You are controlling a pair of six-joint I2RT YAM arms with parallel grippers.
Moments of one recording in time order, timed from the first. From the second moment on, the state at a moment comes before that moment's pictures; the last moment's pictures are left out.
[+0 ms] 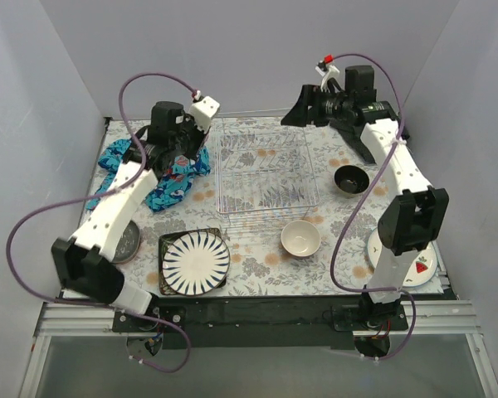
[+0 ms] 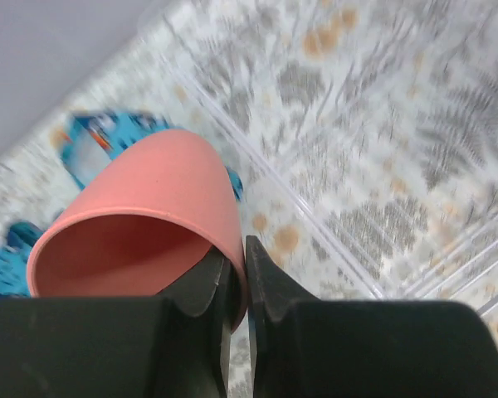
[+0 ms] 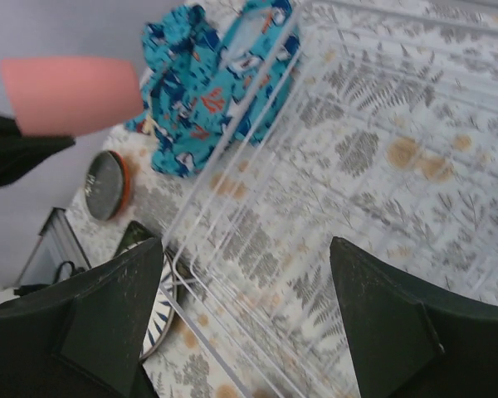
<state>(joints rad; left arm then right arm) -0.33 1.57 1.56 -0.63 0.13 0.32 0.22 1.80 1.82 -0.57 -0.72 0.22</state>
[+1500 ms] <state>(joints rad) -0.95 1.56 0.76 1.00 -0.45 1.21 0.32 1.92 1.71 -0.03 -1.11 1.12</state>
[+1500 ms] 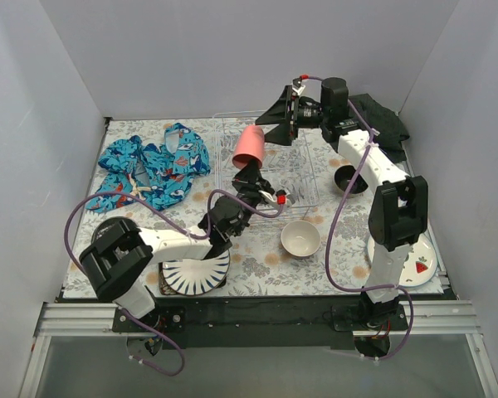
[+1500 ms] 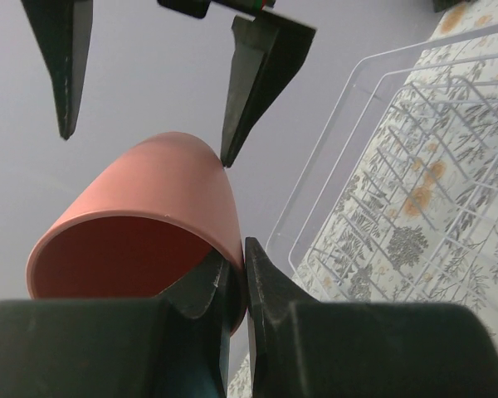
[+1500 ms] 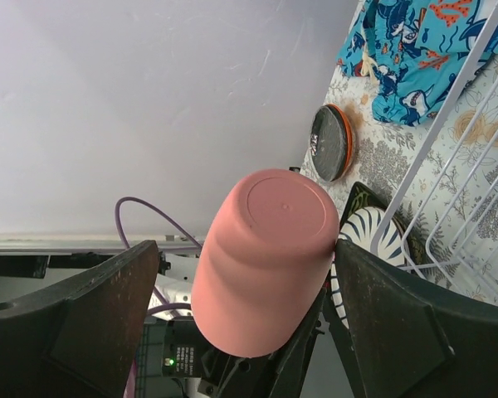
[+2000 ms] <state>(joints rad) -0.97 1.60 0.76 1.02 -0.43 1.22 0.33 1.94 1.71 -0.07 -1.09 1.08</state>
